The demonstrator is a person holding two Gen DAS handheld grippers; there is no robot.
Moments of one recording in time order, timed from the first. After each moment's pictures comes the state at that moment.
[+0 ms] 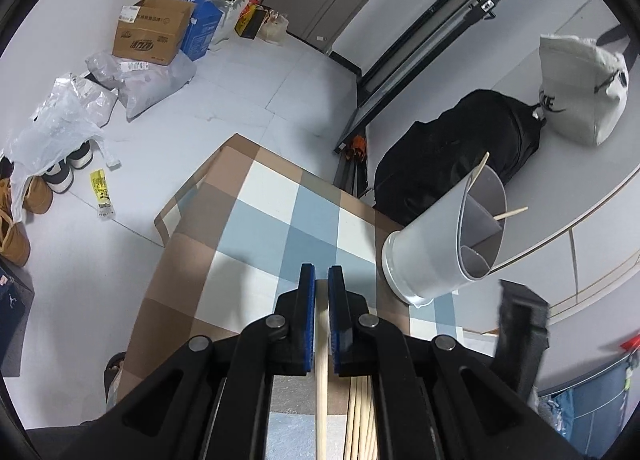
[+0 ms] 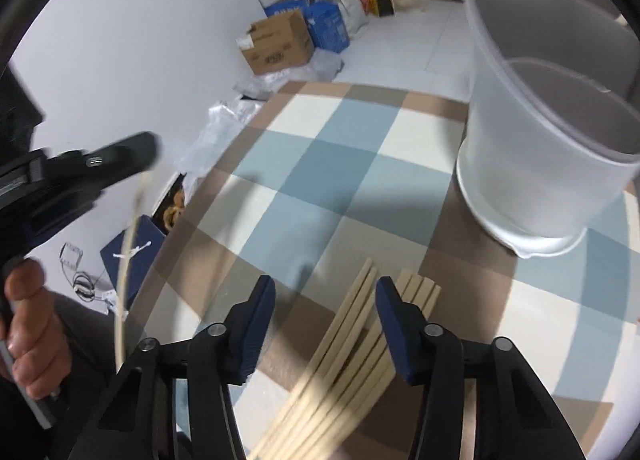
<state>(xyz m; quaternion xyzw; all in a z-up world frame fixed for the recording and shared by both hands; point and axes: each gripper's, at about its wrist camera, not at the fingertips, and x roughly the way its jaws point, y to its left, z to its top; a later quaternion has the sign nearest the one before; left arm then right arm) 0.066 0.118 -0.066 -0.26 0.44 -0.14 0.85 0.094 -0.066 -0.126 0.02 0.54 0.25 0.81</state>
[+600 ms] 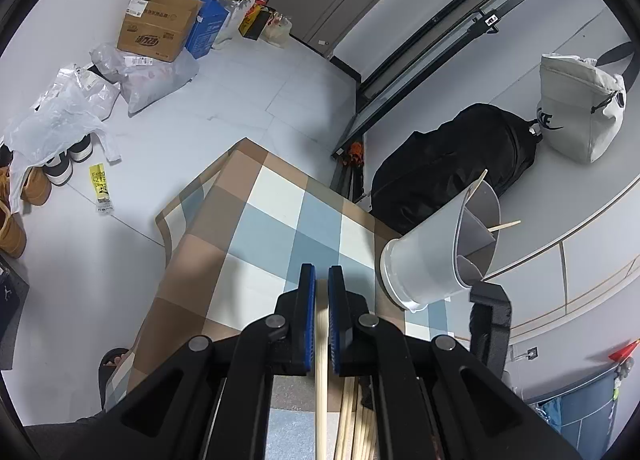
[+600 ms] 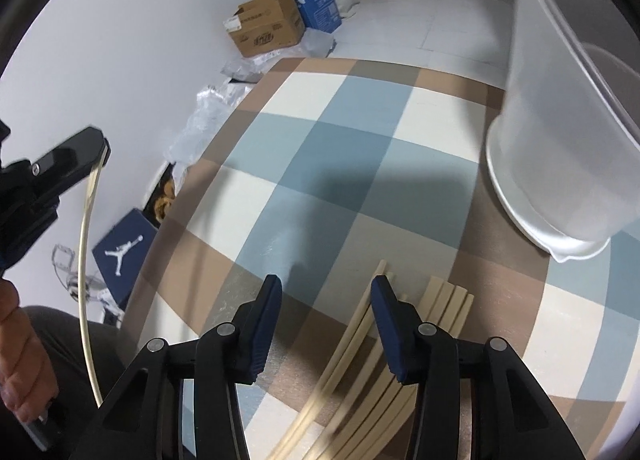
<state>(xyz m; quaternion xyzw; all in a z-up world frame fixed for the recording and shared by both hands) 0.058 0.136 -0.062 -0.28 0.43 -0.14 0.84 0.104 -0.033 -0.136 -0.01 0.56 0.23 0.79</state>
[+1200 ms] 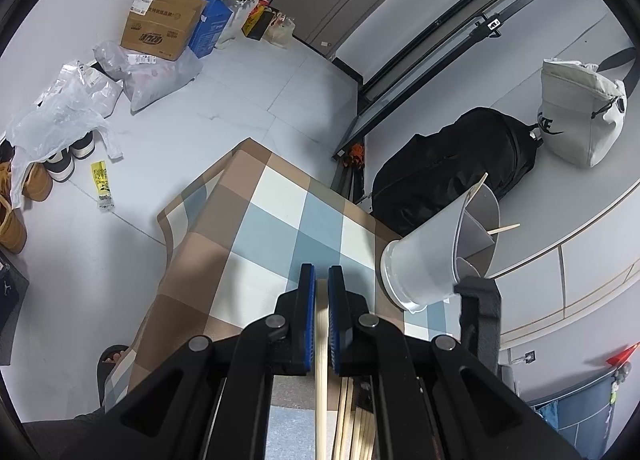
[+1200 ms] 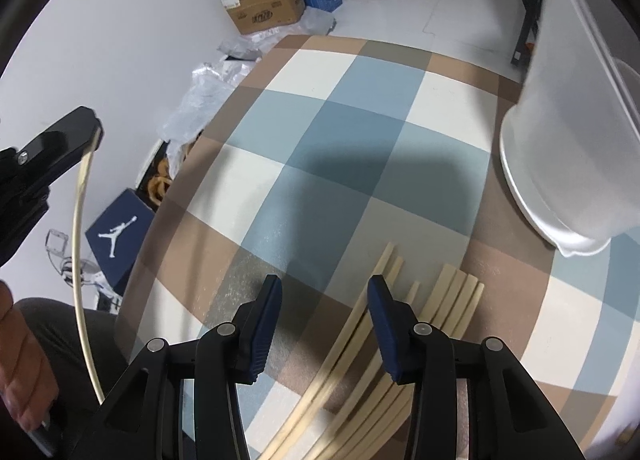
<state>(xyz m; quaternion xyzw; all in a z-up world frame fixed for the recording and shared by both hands) 0.055 0.141 -0.063 -0.29 0.43 -0.14 0.84 0.109 -0.020 -0.135 -0.03 0.60 0.22 0.77</state>
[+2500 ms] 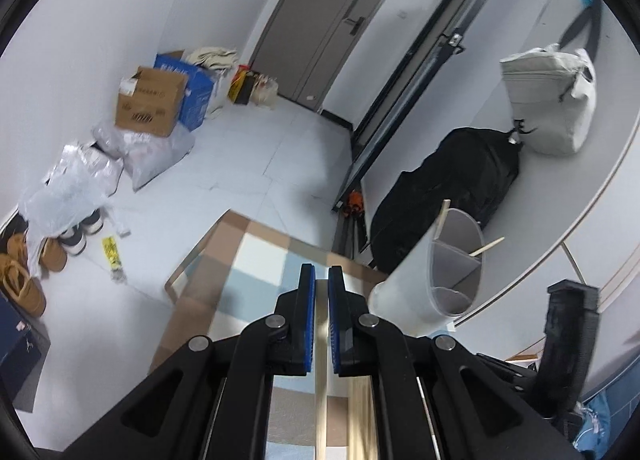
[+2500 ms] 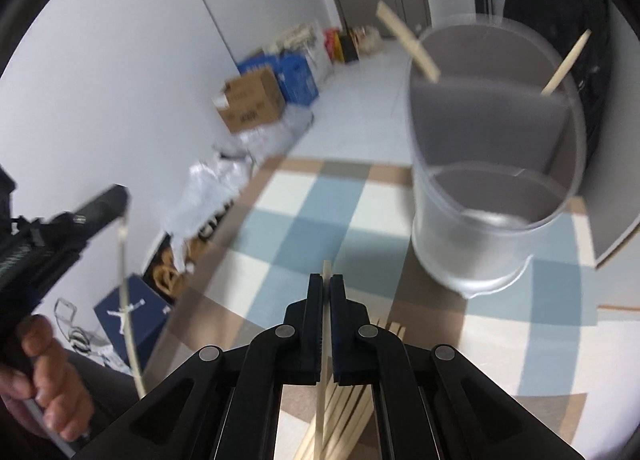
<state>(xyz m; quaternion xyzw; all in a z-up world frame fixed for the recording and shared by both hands) 0.041 0.101 -0.018 -0.22 0.34 -0.12 0.91 0.073 -0.092 -0.051 0.06 0.44 0.19 0.87</state>
